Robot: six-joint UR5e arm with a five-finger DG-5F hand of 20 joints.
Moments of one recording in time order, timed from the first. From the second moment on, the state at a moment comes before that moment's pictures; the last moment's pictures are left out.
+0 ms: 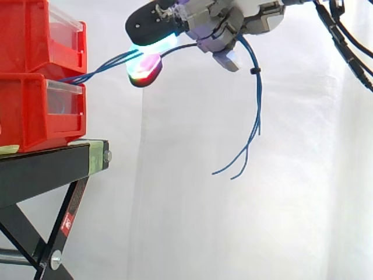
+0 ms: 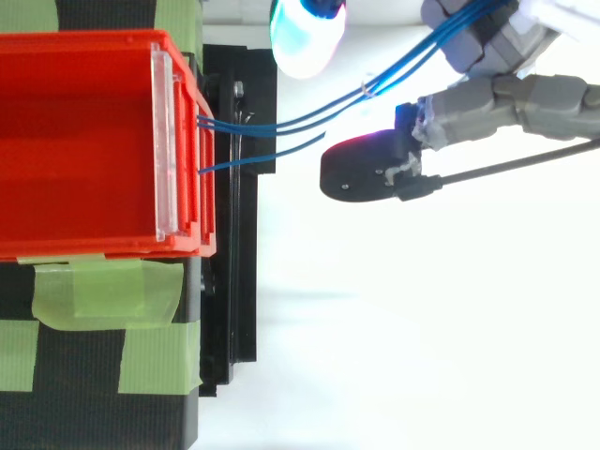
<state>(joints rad) 0.19 -1.87 -1.43 -3.03 -1.04 -0.87</state>
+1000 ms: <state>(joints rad) 0.20 -1.87 -1.43 -2.99 -1.05 -0.91</state>
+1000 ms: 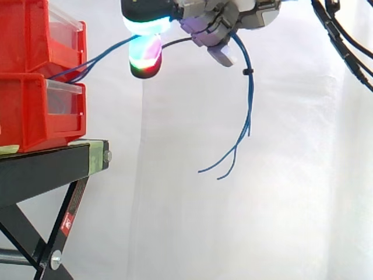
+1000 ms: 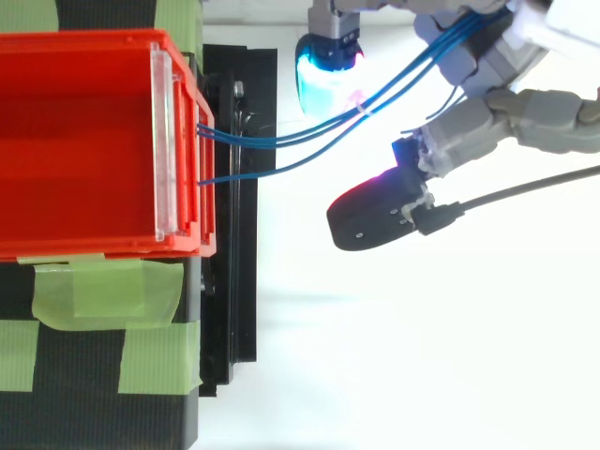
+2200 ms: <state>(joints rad) 0.20 -1.87 -1.43 -2.97 -1.01 -0.94</state>
